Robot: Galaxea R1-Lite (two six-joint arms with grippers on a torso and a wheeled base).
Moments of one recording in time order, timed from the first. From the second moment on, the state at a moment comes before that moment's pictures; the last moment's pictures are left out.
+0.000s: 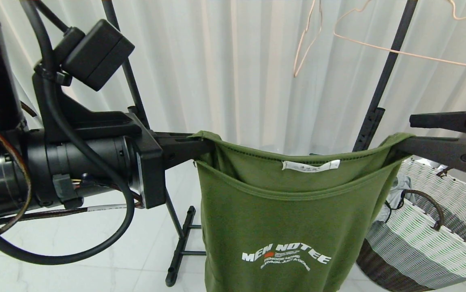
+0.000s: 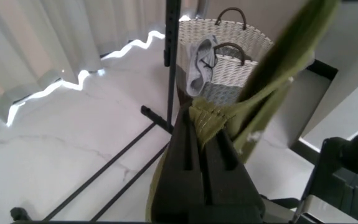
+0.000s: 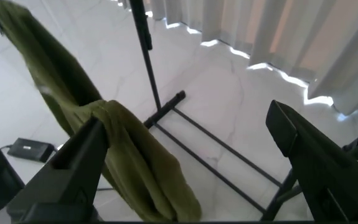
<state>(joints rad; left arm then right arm) -0.65 1.33 -0.99 -0.15 -0.29 0.08 0.54 1.15 -1.02 0.04 0.29 0.01</state>
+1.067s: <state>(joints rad) -0.55 1.36 -0.99 -0.15 -0.17 0.10 0.55 1.07 -0.95 0.06 0.28 -0.02</state>
